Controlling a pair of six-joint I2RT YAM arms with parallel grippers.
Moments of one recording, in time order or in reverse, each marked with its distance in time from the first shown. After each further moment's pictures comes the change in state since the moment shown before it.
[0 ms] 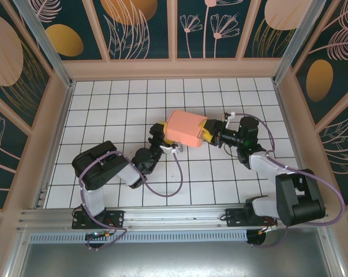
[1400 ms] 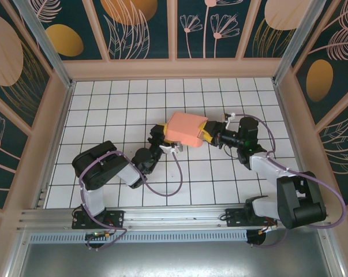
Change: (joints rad) left arm 0.000 -0.002 0.000 0.002 0.000 -0.056; right arm 0.005 -0.023 0.000 -0.065 0.027 -0.048
